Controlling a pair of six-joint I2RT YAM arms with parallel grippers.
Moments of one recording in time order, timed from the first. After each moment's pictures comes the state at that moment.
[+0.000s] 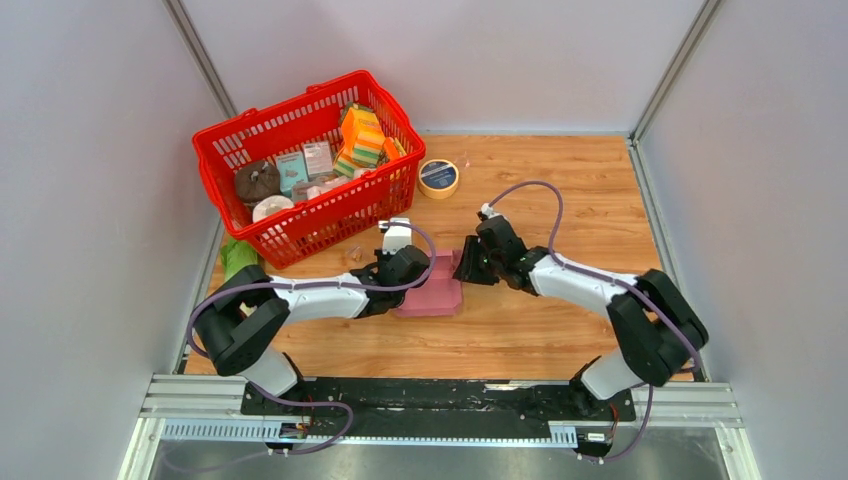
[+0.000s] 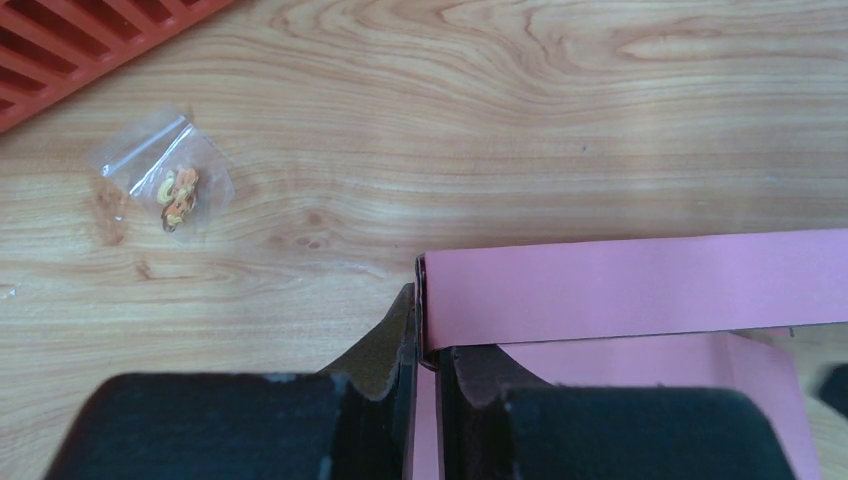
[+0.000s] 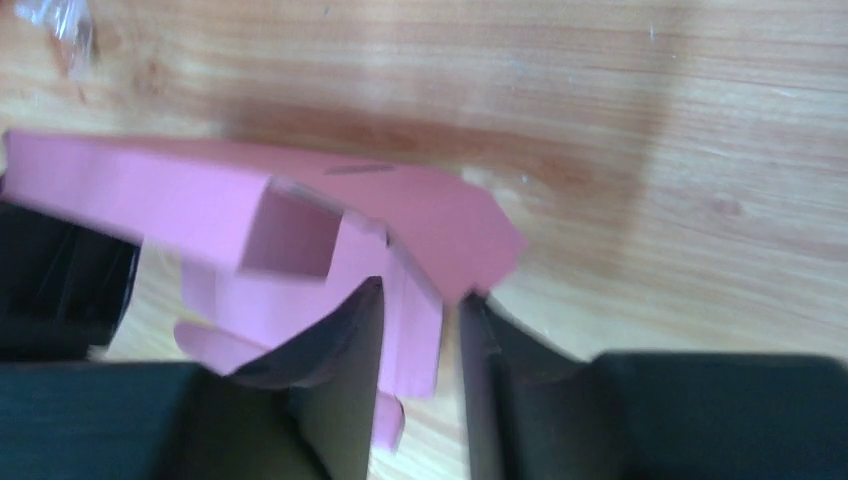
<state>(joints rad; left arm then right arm) -0.91 1.55 0.75 0.01 -0.69 -0.62 0.66 1.55 0.79 -0.08 -0.05 0.74</state>
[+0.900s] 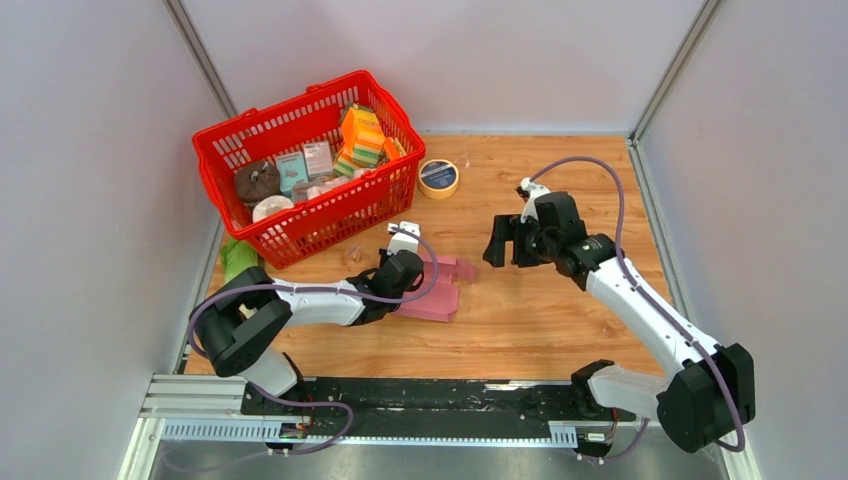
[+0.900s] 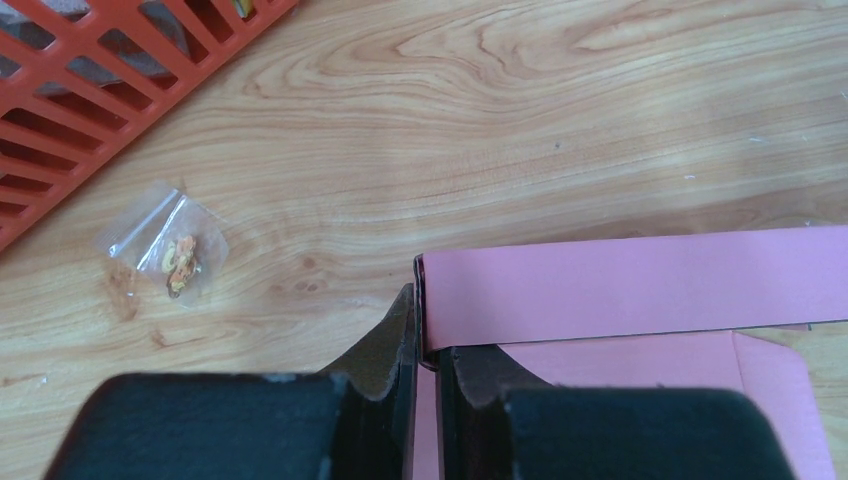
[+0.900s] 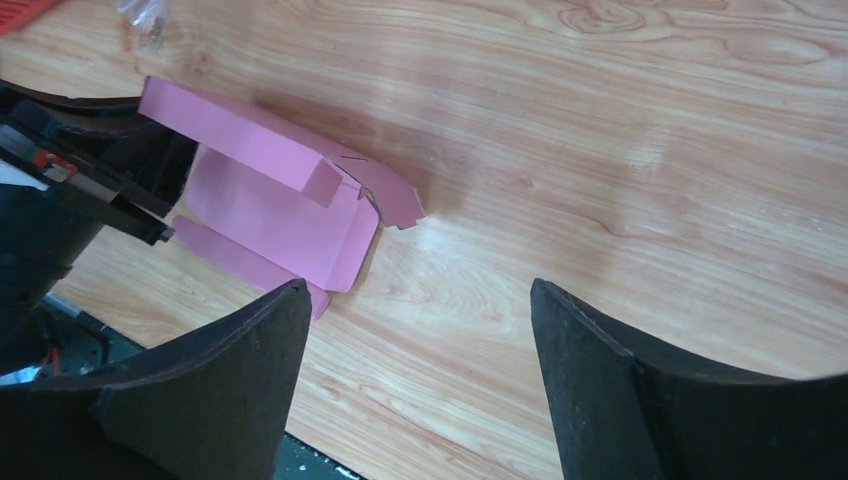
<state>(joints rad) -0.91 1.55 0.64 0.25 -0.65 -0.35 0.45 1.16 0.92 -0.51 -0.15 0.34</state>
